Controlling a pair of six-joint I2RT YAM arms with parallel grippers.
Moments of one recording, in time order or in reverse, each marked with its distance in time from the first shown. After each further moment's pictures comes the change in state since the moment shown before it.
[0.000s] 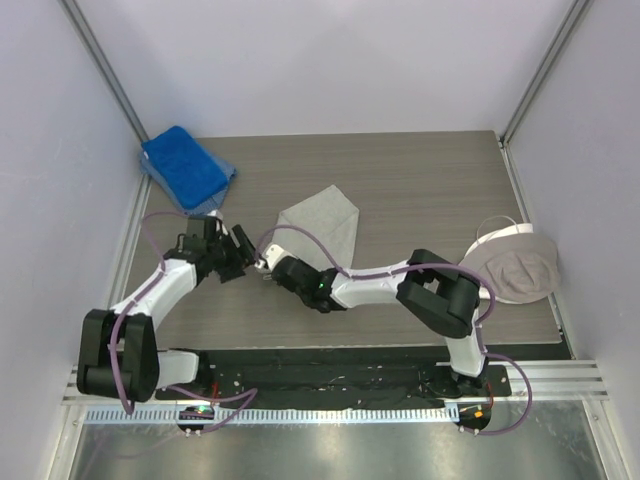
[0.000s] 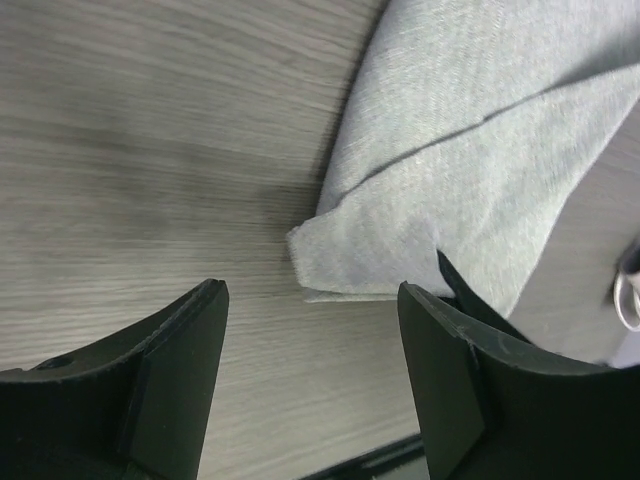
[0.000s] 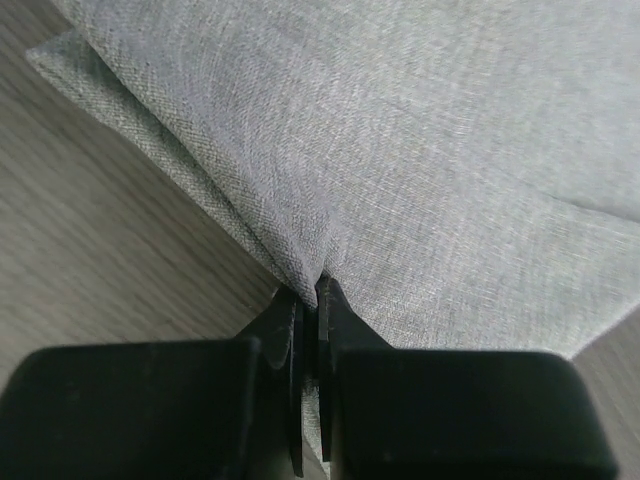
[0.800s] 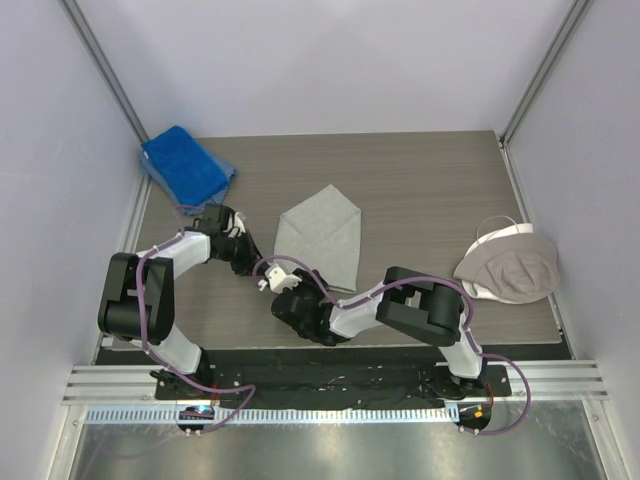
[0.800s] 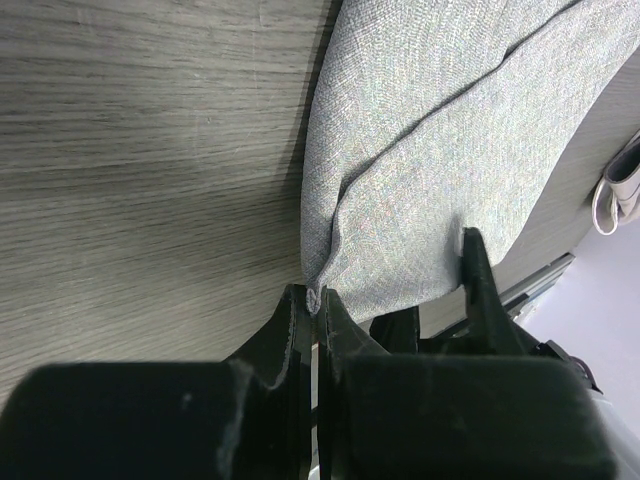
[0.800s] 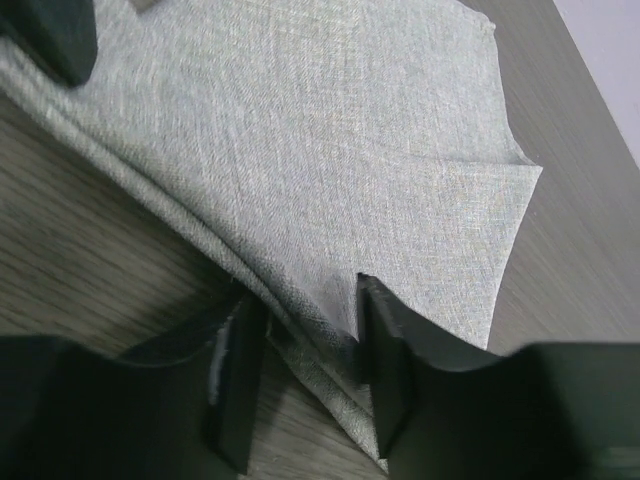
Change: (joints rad) left arm -0.009 0.300 0.132 -0.069 0.249 0.060; right arm 0.118 0.076 -0.135 0.396 0.452 -0.047
